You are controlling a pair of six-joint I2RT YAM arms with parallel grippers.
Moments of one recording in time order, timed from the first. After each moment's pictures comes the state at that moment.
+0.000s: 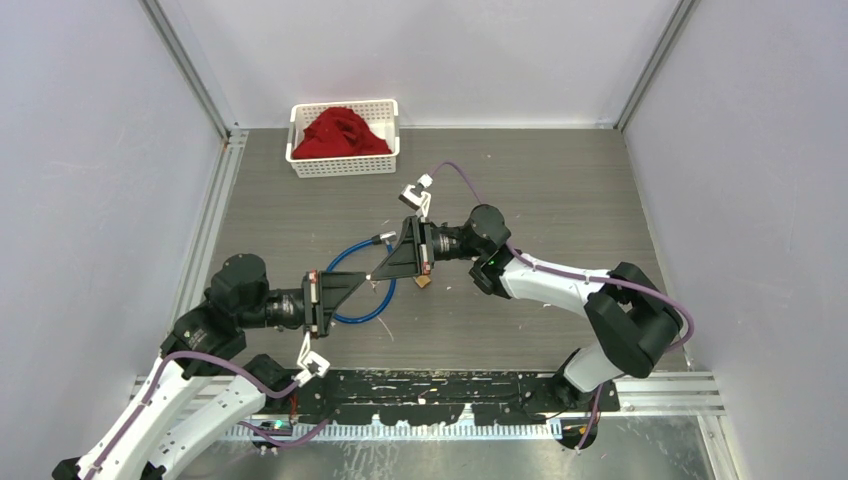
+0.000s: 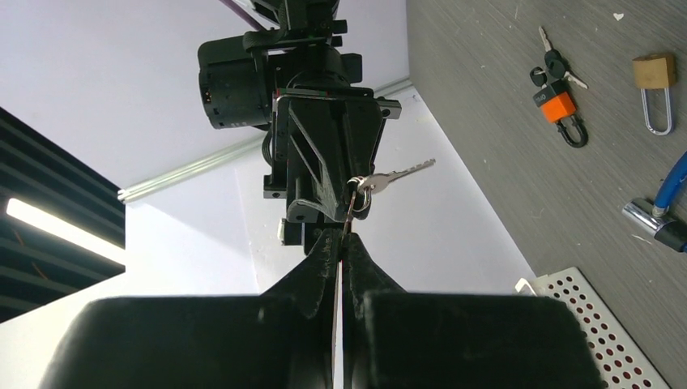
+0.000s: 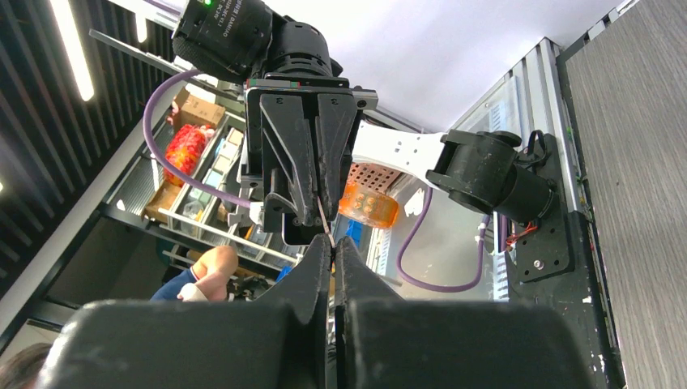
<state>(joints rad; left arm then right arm) -0.62 0.53 0.80 -0.64 0.73 2.09 0.79 1.51 0.81 1.01 -0.96 1.36</state>
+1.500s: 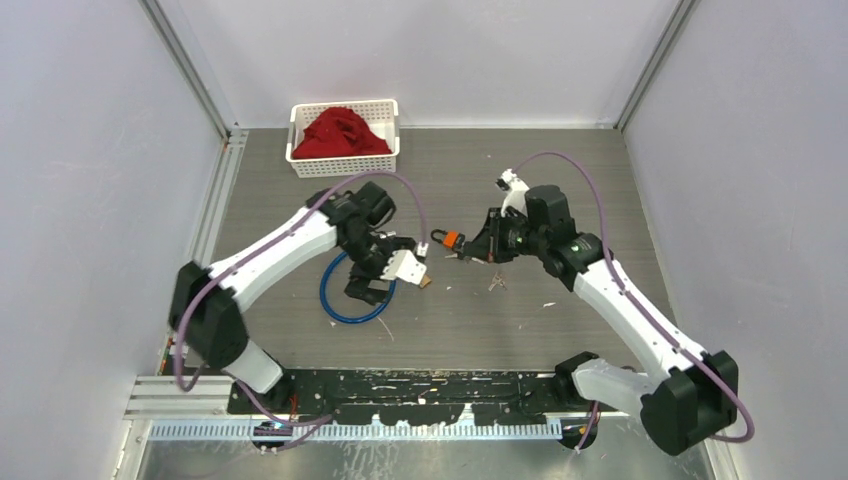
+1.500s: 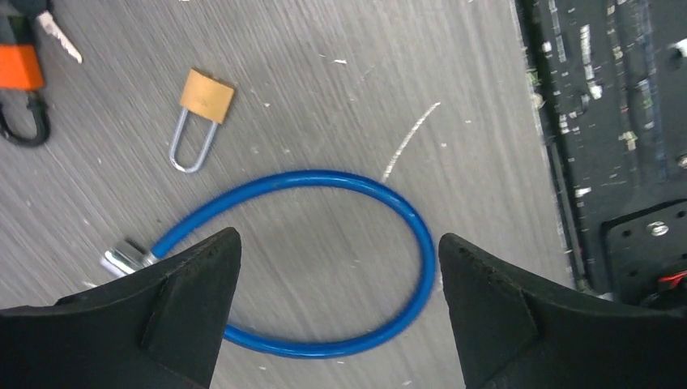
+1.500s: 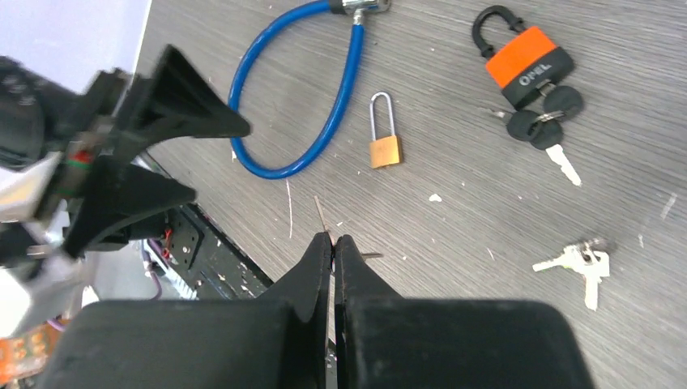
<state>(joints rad) -0.67 1.50 1.29 -1.14 0.53 1.22 0.43 1.12 0.90 -0.39 -0.47 0.41</state>
